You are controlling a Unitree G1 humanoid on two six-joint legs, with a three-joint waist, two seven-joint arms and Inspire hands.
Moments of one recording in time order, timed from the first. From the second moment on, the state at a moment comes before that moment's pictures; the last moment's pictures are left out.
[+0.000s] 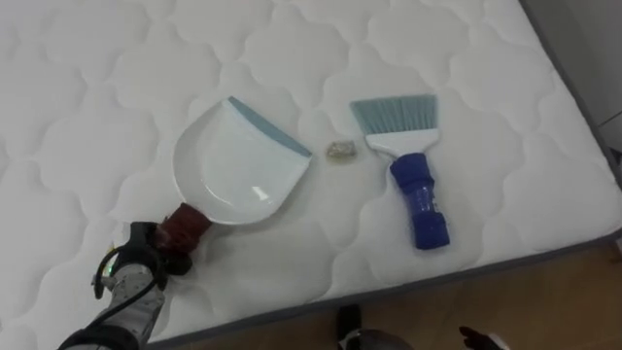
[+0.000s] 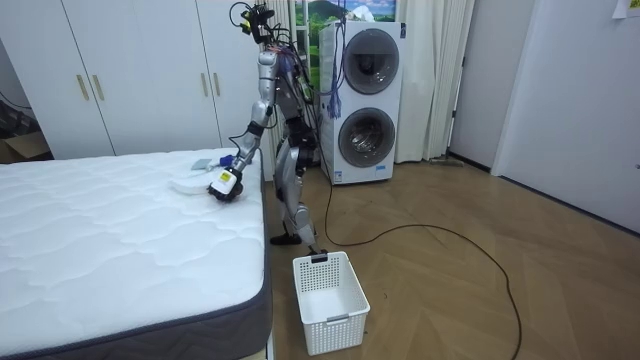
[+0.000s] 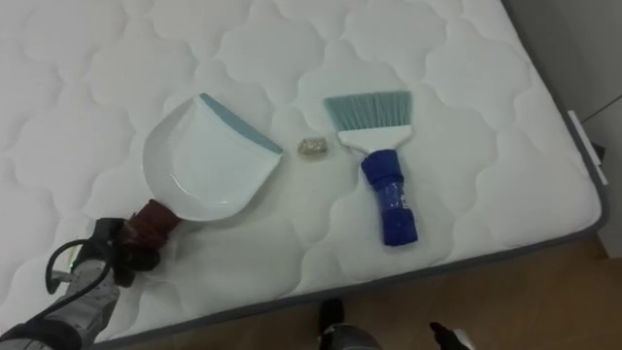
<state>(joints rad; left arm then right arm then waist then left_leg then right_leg) -0.40 0.30 -0.17 1.23 0.08 -0.05 0.35 -0.08 -0.30 0.37 1.20 0.12 -0.04 -0.11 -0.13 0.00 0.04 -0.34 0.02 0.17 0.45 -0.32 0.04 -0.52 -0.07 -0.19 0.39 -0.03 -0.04</state>
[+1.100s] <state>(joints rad) -0.26 0.38 -0.22 1.12 0.40 -0.07 0.52 -0.17 -0.35 -0.01 0.95 0.38 -0.16 -0.60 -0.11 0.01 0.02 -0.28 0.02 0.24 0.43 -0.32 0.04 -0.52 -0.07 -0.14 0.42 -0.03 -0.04</state>
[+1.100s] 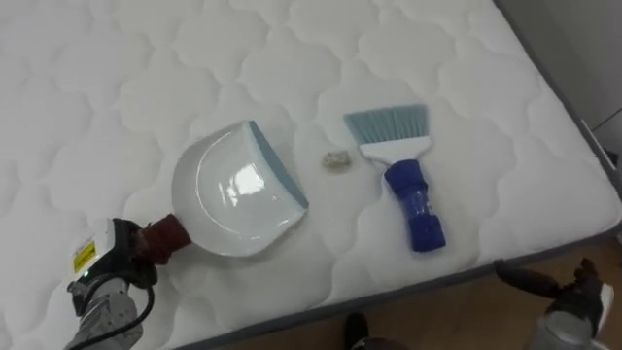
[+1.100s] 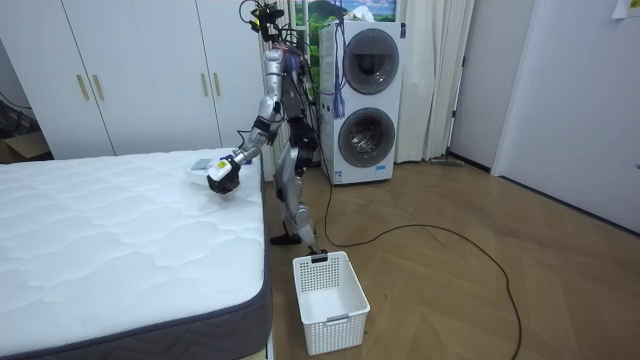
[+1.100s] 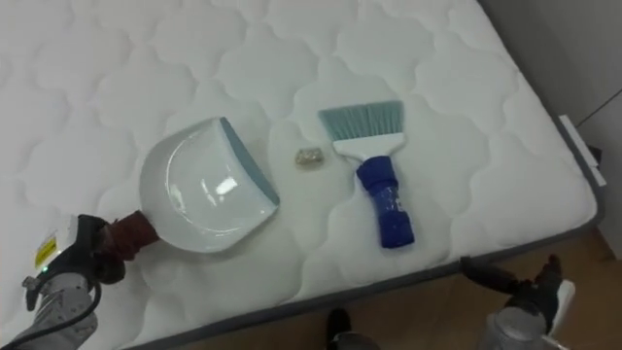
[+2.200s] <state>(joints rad) -0.32 0.38 -0.31 1.12 0.40 -0.06 0.24 -0.27 -0.33 0.22 0.82 0.07 -0.23 -0.60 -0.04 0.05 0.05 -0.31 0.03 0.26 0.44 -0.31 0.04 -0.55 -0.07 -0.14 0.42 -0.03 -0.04</state>
